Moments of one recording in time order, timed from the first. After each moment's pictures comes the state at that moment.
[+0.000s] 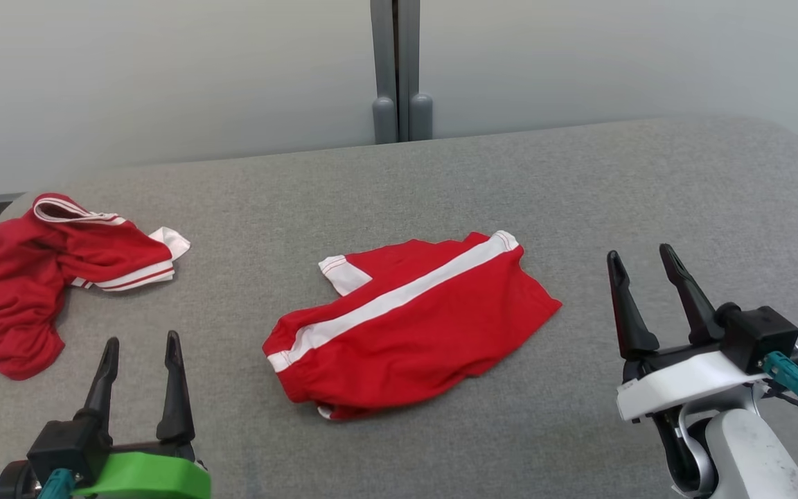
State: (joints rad) left arm 0.03 0.27 -0.19 0.06 -0.41 0.13 -0.26; right arm -0.14 -0.12 0.10 0.18 0.27 0.13 -0.26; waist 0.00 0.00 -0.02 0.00
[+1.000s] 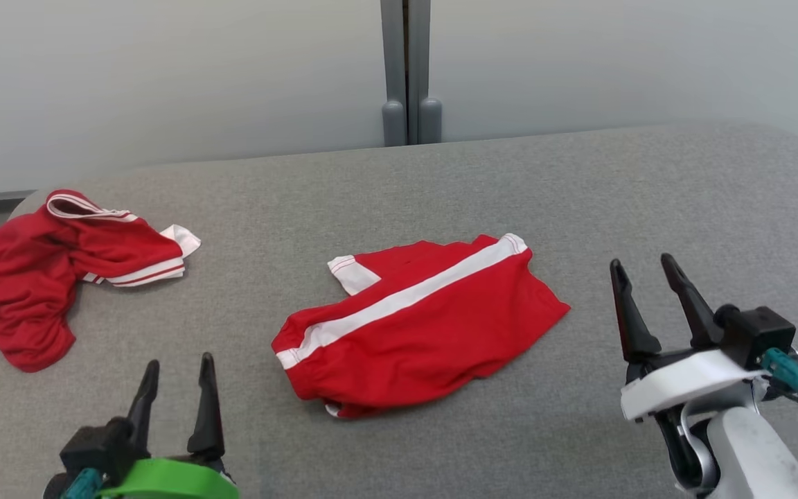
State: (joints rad) left arm 0.05 0.09 -0.04 0.18 -0.31 -0.08 -0.24; right arm -0.15 -0.14 0.10 0.24 0.29 0.13 -0.26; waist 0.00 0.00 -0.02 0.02
